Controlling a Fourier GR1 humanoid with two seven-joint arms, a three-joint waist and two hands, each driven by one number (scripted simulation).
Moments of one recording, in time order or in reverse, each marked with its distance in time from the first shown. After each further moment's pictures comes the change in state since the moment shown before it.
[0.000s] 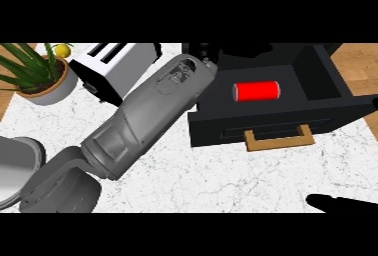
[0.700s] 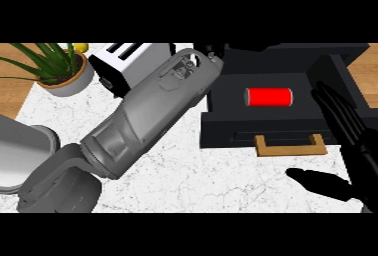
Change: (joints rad) left arm -0.034 0.000 0.011 -0.016 0.023 0.028 -0.006; right arm -0.074 -0.084 0.198 0.170 0.528 -0.088 -0.044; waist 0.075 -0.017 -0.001
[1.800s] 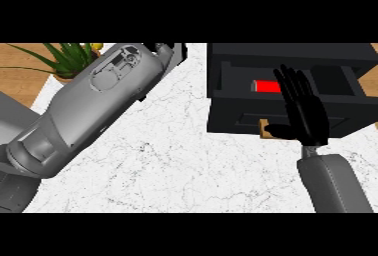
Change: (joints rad) left arm 0.157 0.269 -0.027 -0.376 -0.121 -0.025 0.262; right arm -0.310 0.083 -0.028 0.736 0.328 -0.407 -0.098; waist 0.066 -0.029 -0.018
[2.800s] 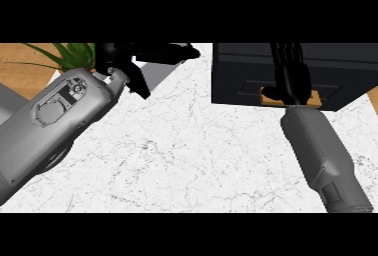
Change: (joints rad) left arm 0.250 0.203 0.002 -0.355 -0.059 -0.027 0.124; right arm -0.444 0.006 -0.157 0.667 0.102 -0.360 -0.017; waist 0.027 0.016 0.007
